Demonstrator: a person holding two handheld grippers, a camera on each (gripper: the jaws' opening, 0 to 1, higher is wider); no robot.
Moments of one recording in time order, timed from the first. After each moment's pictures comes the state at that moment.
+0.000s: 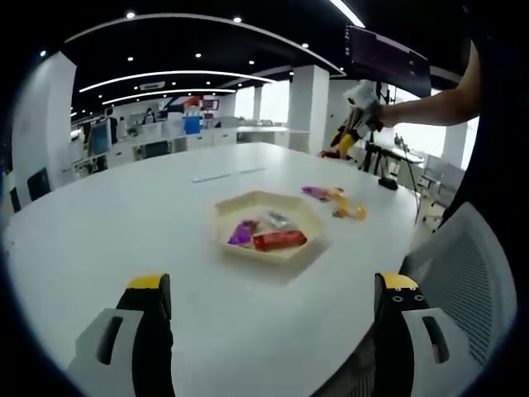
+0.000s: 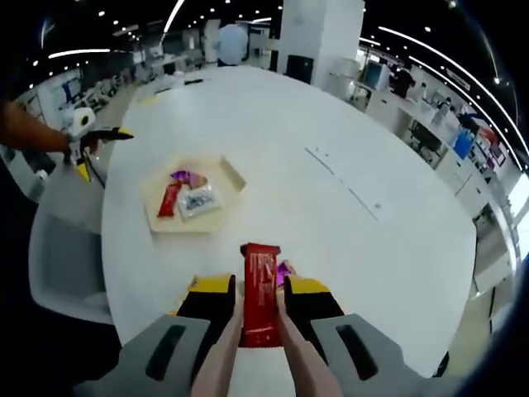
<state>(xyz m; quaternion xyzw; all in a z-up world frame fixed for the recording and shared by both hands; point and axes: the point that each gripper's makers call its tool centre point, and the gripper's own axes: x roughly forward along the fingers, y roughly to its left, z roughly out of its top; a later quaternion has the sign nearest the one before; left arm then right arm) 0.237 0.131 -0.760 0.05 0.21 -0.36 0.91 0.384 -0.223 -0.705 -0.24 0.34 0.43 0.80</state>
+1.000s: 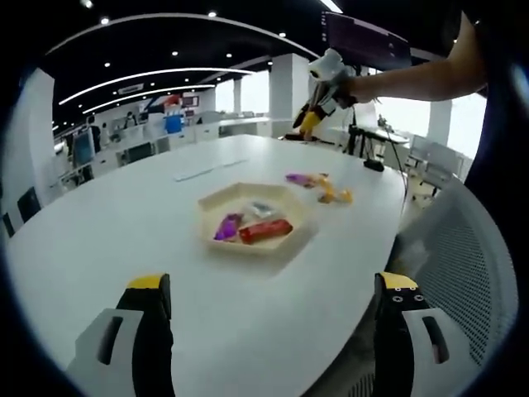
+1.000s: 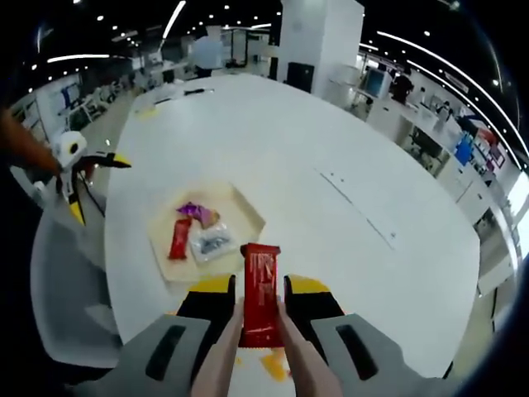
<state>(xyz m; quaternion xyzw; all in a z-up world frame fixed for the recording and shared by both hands) 0.226 0.122 -0.763 0.09 0.22 -0.40 0.89 0.390 -0.139 -0.691 -0.23 0.33 0.43 0.81</state>
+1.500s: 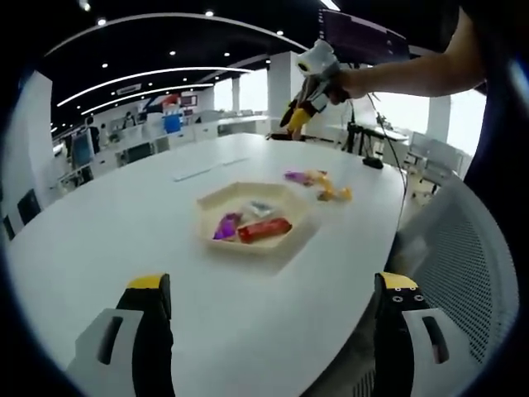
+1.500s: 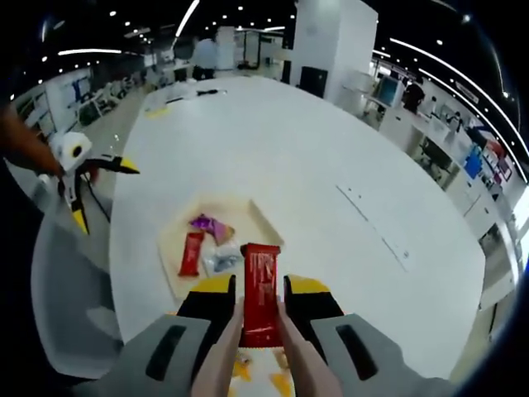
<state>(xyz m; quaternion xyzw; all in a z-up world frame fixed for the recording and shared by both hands) 0.226 0.122 -0.765 0.10 0.22 -0.40 0.89 0.388 -0.102 -0.691 -0.25 0.32 0.45 0.79</state>
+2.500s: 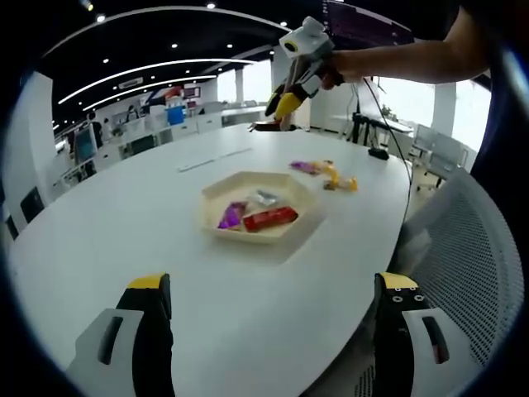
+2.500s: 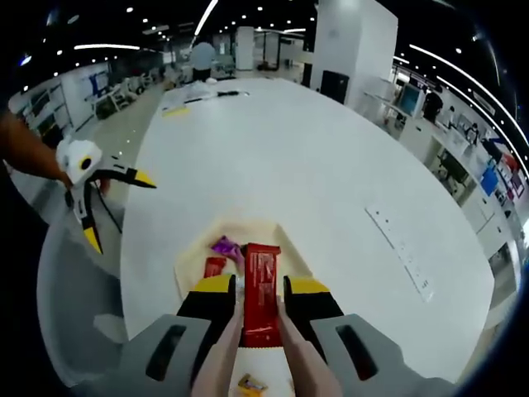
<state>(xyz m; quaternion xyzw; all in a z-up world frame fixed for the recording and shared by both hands) 0.227 0.127 -0.773 0.11 0.24 -0.38 0.88 0.383 -0.036 -0.689 -0.25 0.31 0.50 0.77</state>
